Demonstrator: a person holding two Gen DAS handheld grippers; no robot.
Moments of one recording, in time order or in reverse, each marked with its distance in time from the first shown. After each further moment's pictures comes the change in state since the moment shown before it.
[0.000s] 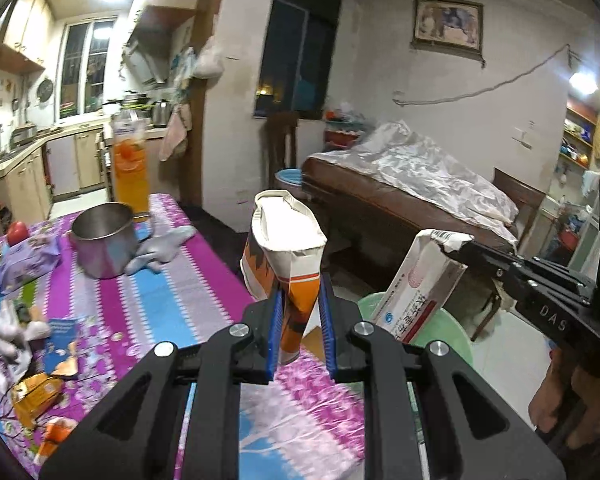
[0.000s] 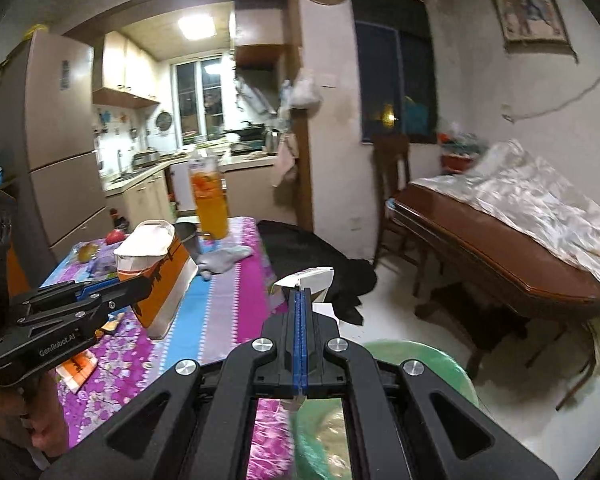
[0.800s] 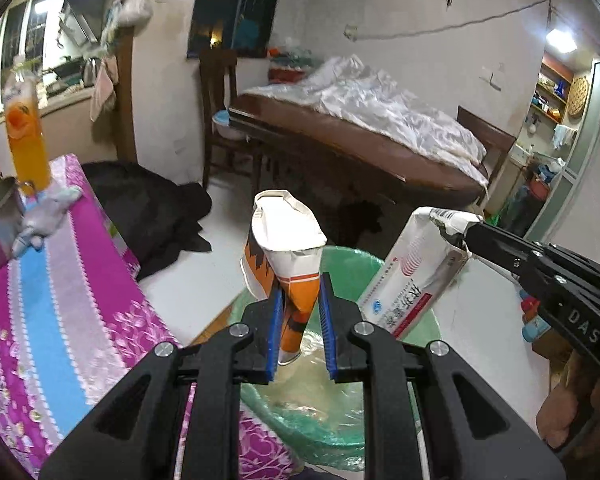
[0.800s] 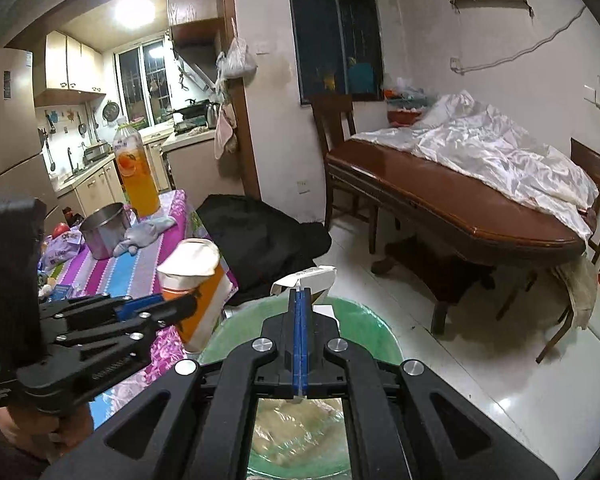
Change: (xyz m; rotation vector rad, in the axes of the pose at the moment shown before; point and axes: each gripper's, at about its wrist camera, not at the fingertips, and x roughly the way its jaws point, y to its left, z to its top) left arm 0.129 -0.088 -0.028 0.061 0.230 -0.156; right arm 0.031 -0.124 -0.051 0.112 0.122 -0.132
